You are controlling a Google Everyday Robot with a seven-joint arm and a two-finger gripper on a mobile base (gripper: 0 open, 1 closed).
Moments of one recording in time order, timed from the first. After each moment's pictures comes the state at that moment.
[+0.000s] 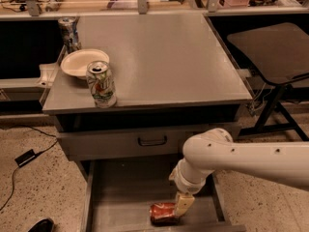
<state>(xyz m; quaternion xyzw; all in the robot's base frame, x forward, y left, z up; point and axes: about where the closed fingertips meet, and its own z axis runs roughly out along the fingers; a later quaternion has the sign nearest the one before) 0.416 -0.093 0.538 -0.71 0.69 0.10 0.08</state>
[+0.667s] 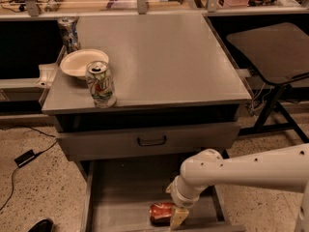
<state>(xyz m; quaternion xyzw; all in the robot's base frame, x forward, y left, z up) 0.407 -0.081 0.449 -0.71 0.69 0.12 0.08</state>
